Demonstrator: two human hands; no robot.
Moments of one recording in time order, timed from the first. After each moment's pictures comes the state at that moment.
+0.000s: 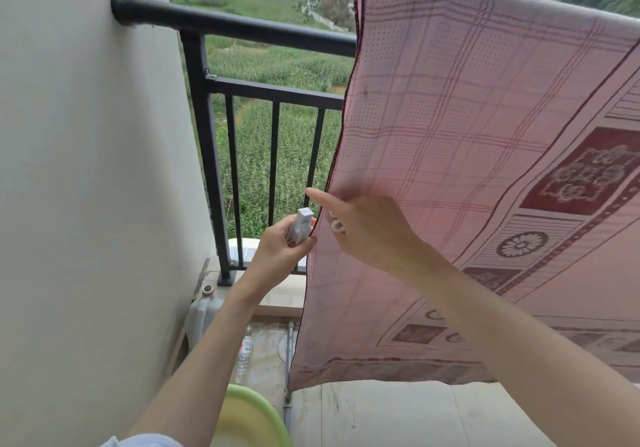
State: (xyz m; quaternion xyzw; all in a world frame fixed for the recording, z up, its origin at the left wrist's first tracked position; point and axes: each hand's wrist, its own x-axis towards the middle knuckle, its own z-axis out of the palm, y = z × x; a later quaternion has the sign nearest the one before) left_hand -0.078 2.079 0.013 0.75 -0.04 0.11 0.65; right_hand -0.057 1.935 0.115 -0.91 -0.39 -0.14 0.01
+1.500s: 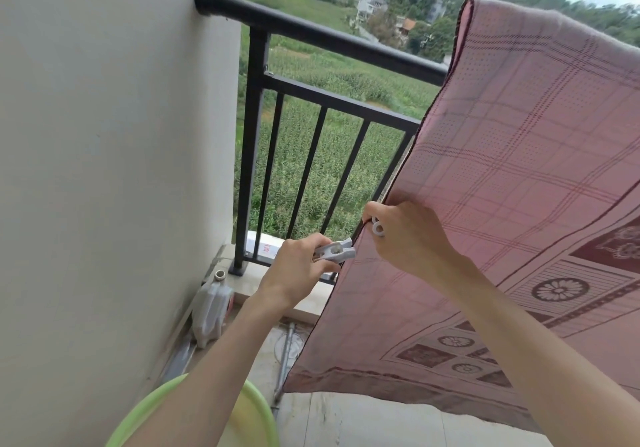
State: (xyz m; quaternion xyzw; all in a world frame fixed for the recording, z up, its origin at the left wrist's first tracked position) left_hand -0.112 2.089 0.016 0.88 0.04 0.15 0.46; right_hand -0.045 1.945 0.113 -0.92 -0.38 -0.13 -0.03
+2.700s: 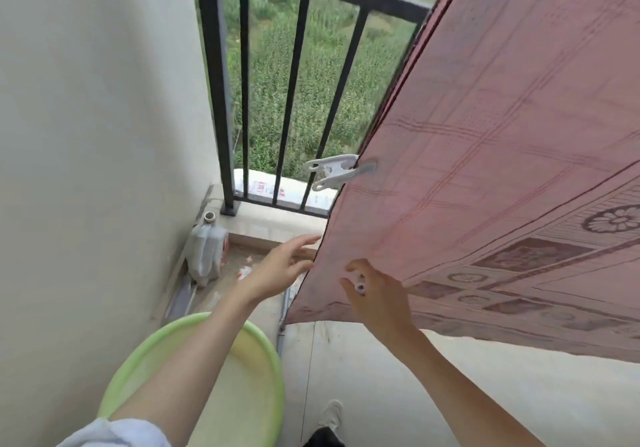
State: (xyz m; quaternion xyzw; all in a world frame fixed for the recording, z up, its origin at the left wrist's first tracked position) left_hand -0.096 2.081 -0.140 0.81 0.02 -0.09 0.58; right_hand -0.089 1.891 -0.107 -0.96 -0.20 0.02 0.20
